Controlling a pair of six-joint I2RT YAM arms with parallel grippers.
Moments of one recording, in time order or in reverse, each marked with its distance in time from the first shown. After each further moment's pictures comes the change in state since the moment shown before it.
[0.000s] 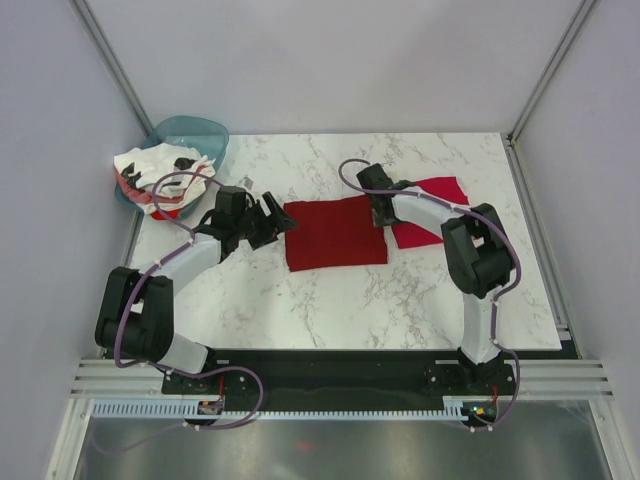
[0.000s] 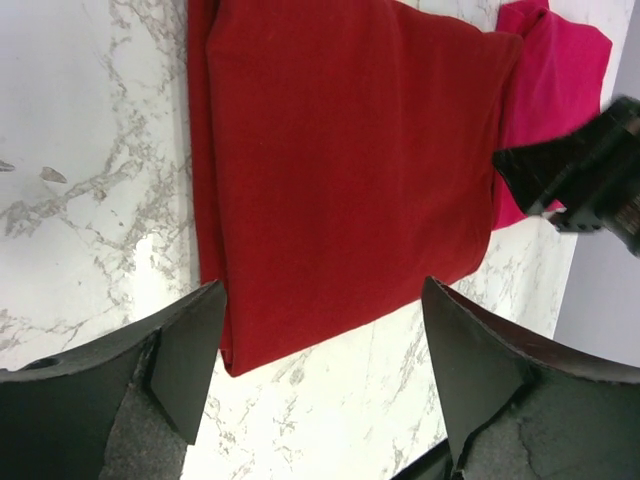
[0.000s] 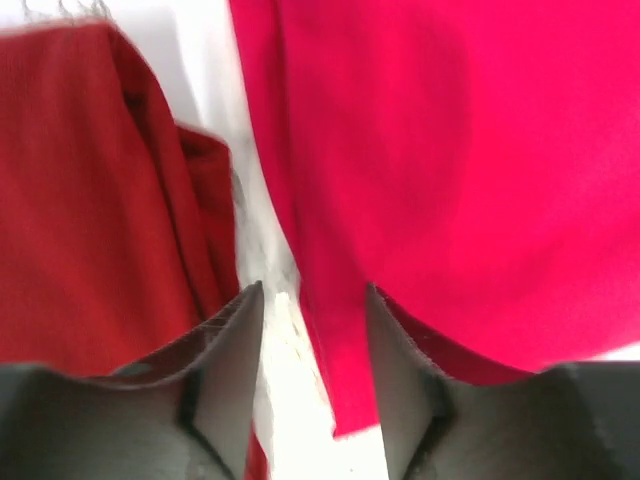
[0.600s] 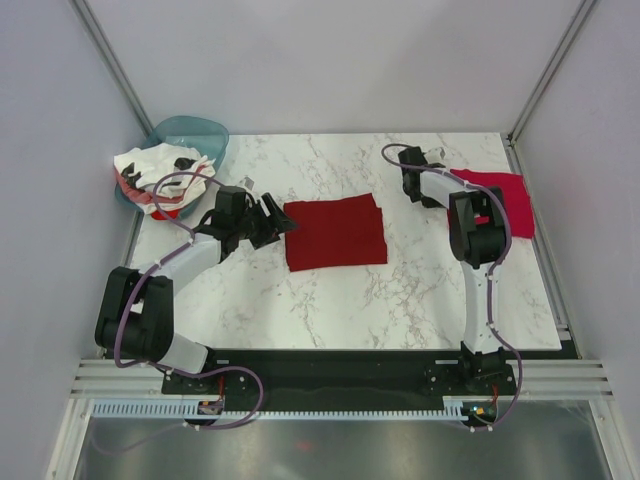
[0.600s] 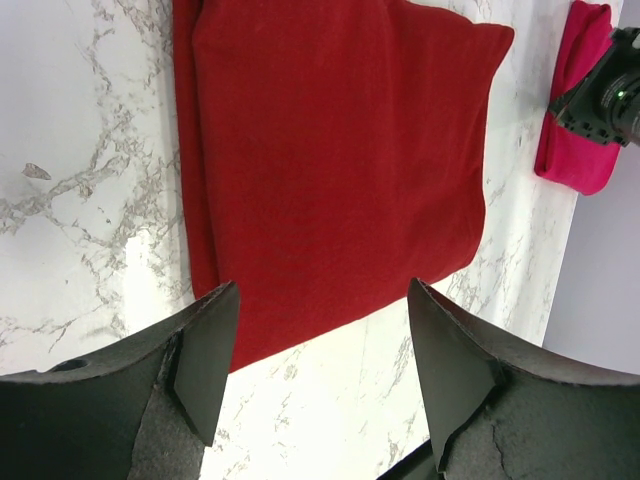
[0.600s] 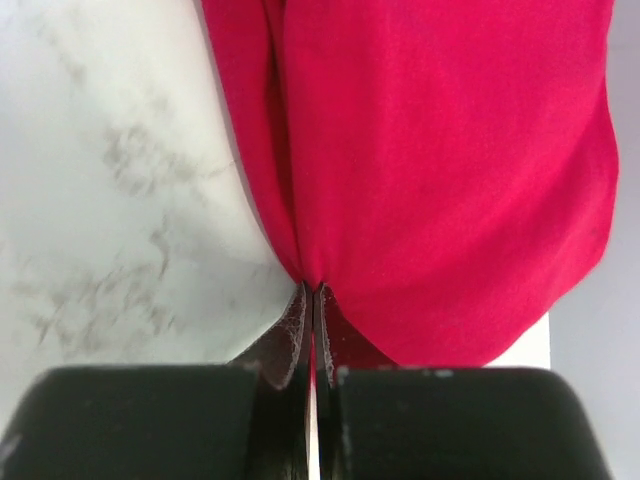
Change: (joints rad) left arm 0.000 0.000 0.000 0.000 0.018 -0.003; right arm -0.286 0.259 0.248 -0.032 0.330 -0.150
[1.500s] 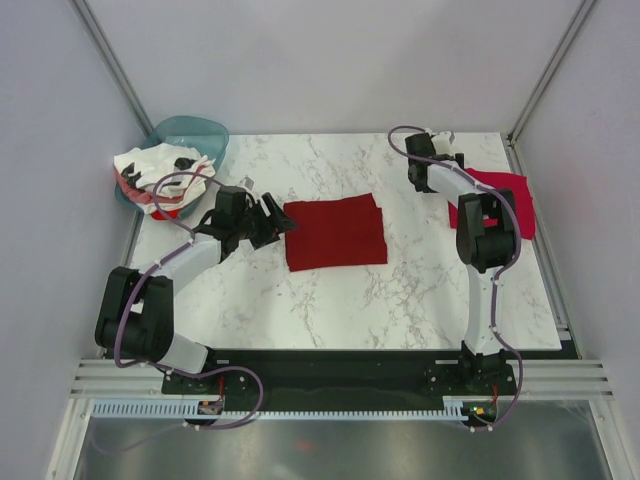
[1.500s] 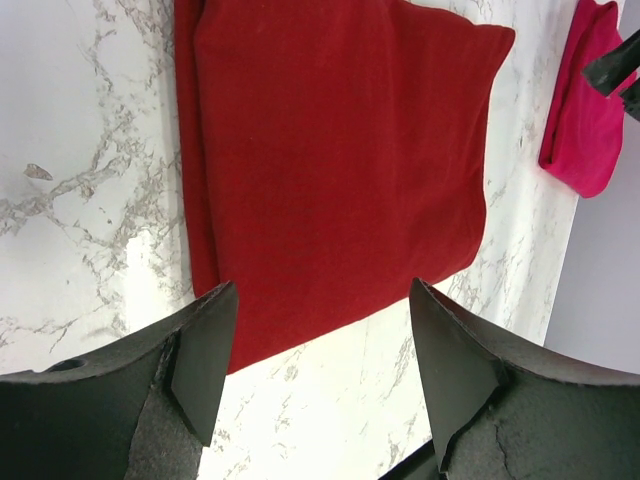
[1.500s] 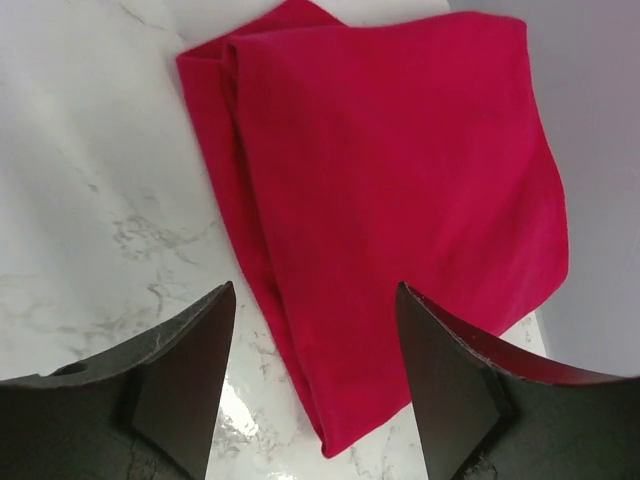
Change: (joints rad) left arm 0.000 0.000 0.000 0.000 -0.004 0.000; right arm 0.001 -0.091 0.013 0.067 0.028 0.013
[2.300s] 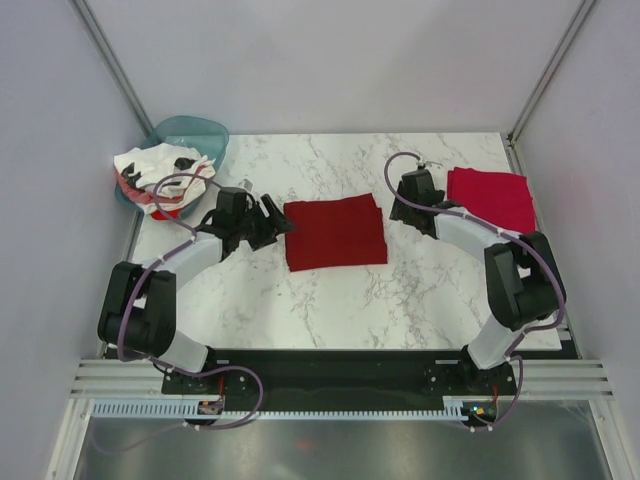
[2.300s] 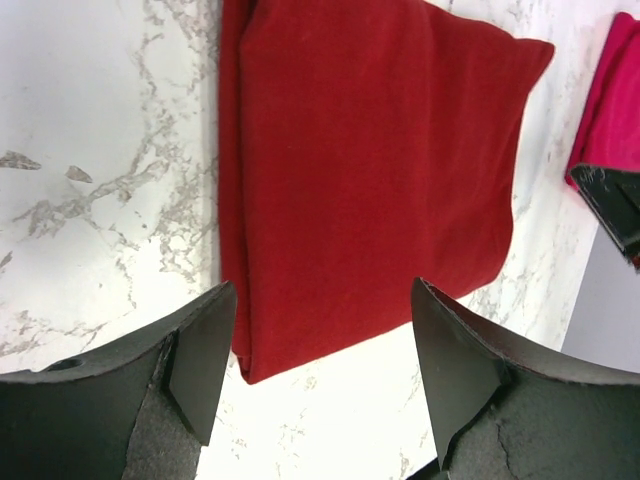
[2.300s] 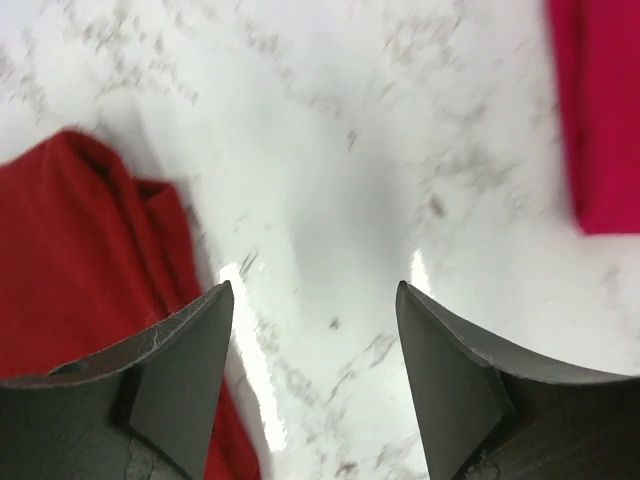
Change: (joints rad) left arm 0.008 0.040 0.004 -0.006 -0.040 0.000; right arm 0.140 -0.533 -0.695 0.347 -0.565 0.329
